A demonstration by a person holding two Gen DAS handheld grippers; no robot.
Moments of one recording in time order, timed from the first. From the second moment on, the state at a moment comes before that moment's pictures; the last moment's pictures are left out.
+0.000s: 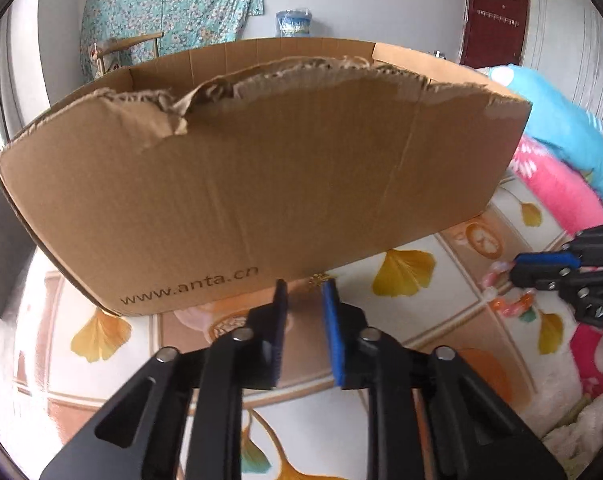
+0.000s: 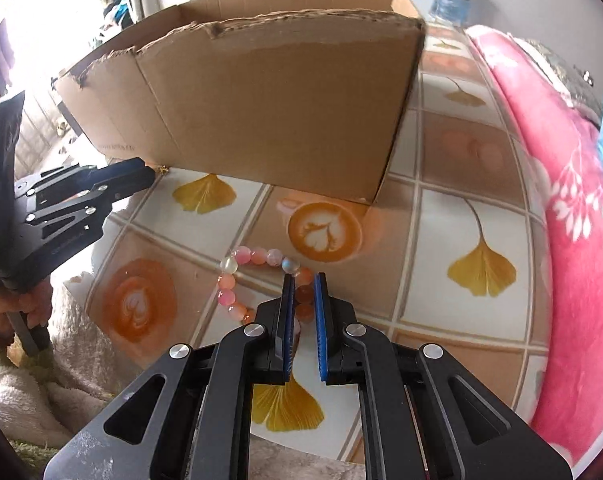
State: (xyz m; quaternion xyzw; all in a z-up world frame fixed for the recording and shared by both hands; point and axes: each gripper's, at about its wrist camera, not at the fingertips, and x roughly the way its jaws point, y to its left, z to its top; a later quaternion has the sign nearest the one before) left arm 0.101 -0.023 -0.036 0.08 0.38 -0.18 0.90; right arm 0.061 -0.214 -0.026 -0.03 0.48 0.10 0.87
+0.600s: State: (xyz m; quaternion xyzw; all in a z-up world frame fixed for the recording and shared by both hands) left arm 0.099 -0.041 -0.036 0.15 0.36 -0.20 0.90; right arm 0.056 -0.234 -0.023 -0.01 0.47 0.11 0.88
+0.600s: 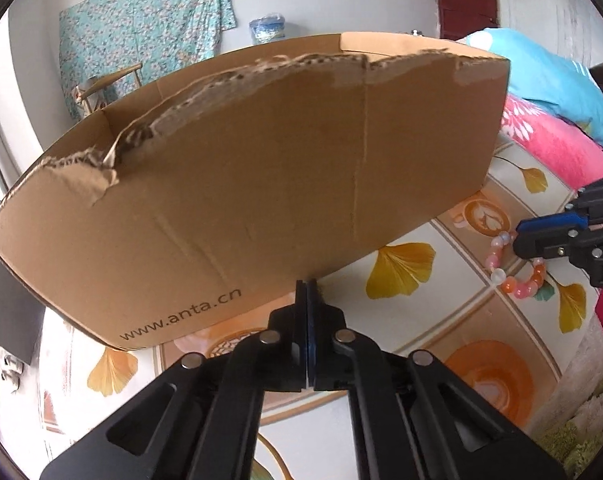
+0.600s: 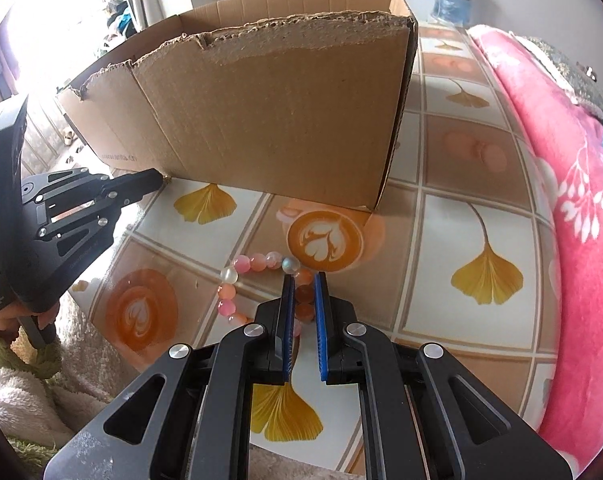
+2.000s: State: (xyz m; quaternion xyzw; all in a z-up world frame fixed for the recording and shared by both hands) left arm 0.076 -0.006 0.150 0.03 0.19 -0.32 0.93; right arm 0.027 -0.240 0.128 -0.08 0.25 0.15 0.95
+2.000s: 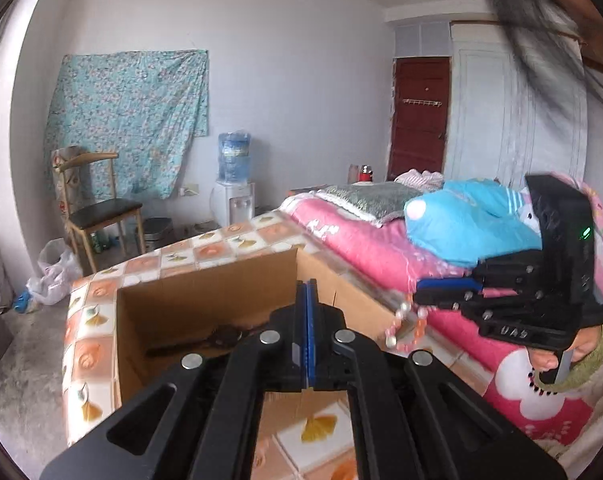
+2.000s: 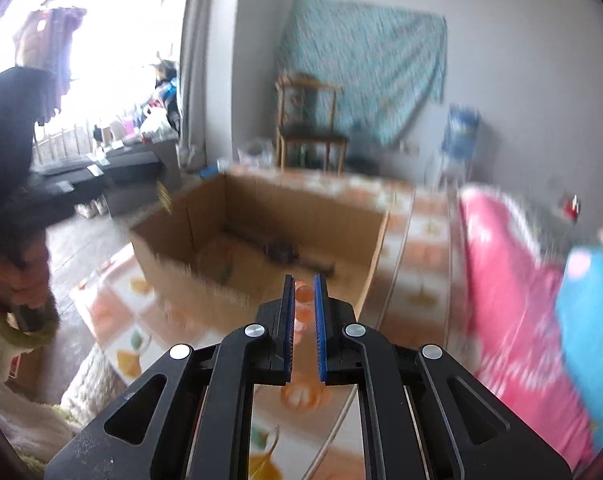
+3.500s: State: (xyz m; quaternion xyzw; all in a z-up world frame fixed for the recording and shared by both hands) left arm 0.117 0.036 0.088 -0.06 0.32 -0.28 0.90; right arm 0.131 -0.226 0.097 -0.08 0.38 0.15 0.91
